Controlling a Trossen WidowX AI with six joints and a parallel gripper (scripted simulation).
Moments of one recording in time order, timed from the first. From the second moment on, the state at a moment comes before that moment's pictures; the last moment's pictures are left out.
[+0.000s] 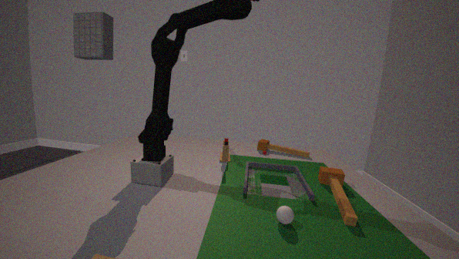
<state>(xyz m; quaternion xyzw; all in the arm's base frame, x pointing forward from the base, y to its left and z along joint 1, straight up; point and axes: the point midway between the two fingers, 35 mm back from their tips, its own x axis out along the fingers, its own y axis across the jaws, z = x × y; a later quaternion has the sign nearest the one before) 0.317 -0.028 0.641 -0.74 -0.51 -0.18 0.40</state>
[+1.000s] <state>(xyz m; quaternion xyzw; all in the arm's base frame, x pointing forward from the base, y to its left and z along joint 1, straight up) 0.491 0.105 0.385 -0.50 -0.10 0.23 0.83</state>
